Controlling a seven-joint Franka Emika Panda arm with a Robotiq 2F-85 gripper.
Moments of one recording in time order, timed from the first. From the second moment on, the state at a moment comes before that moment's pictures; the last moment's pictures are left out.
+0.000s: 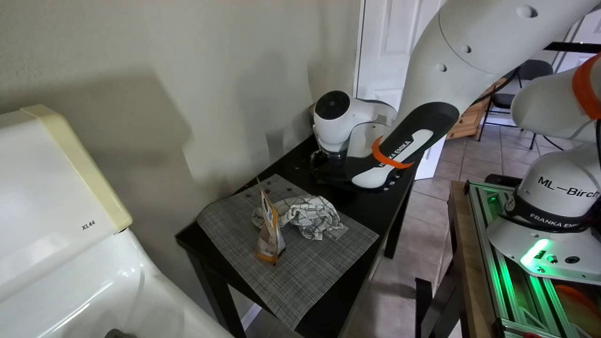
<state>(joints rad) -1.77 -0.77 1.94 -2.51 0.17 2.75 1.31</state>
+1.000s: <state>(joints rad) -1.83 -1.07 2.11 -2.35 0.39 2.75 1.31</state>
